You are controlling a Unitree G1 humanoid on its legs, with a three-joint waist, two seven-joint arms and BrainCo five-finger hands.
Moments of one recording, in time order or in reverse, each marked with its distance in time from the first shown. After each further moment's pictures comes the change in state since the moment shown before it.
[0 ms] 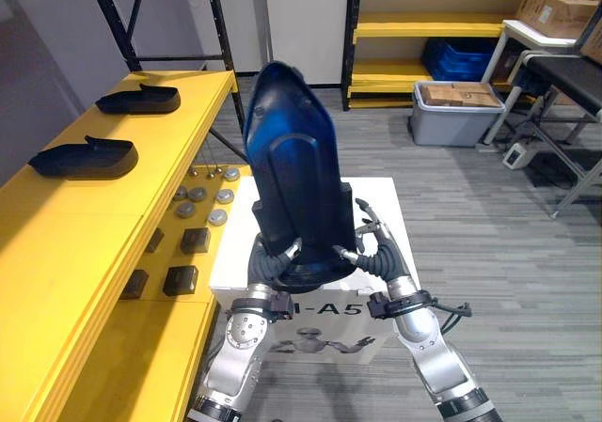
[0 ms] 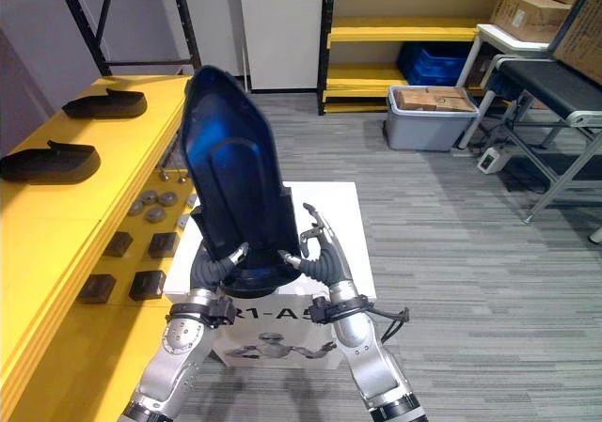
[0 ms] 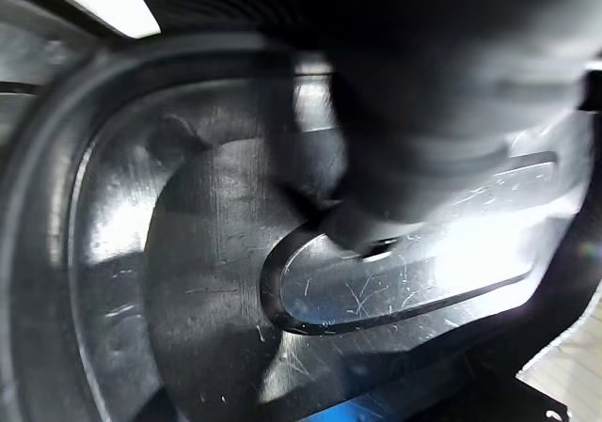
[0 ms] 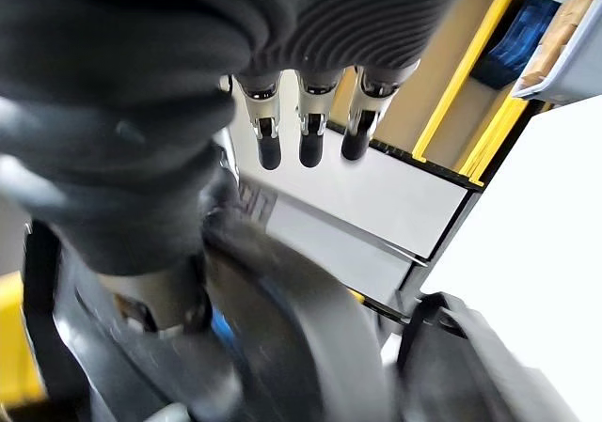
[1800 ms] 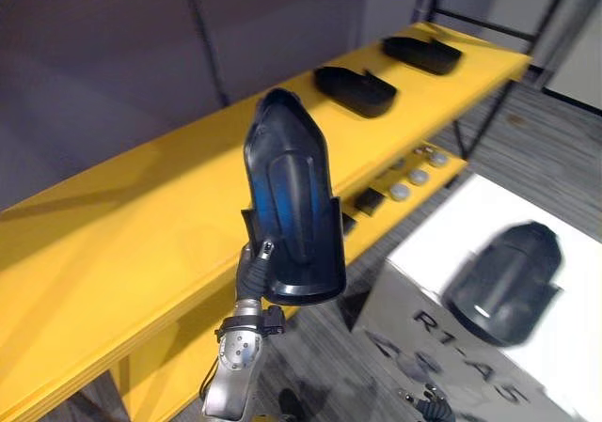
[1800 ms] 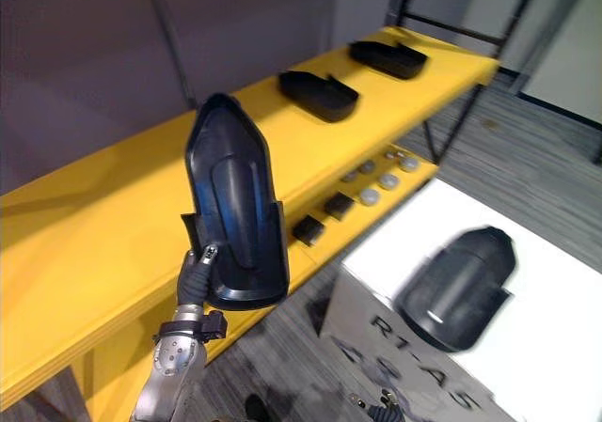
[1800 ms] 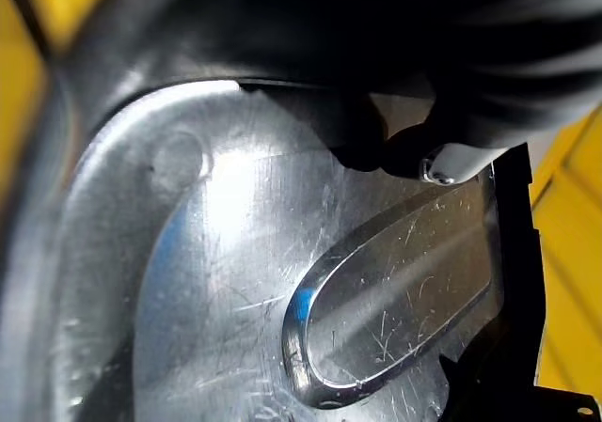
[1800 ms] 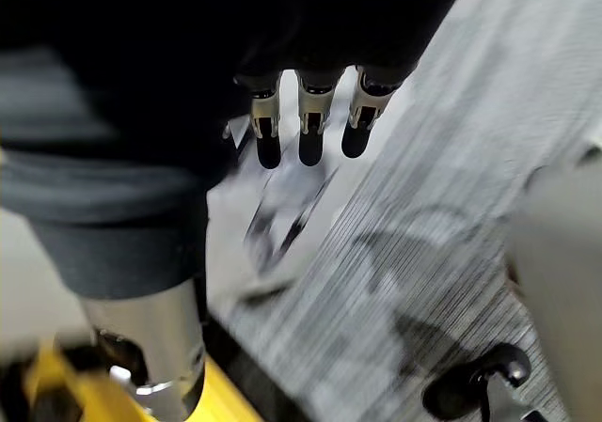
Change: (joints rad) left arm 0.105 -0.083 0.081 -0.040 0.190 0.005 -0.033; right arm 0.209 0.131 -0.459 1.042 0.244 0.061 0.111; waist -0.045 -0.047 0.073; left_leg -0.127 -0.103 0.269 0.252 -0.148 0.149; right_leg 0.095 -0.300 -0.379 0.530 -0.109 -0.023
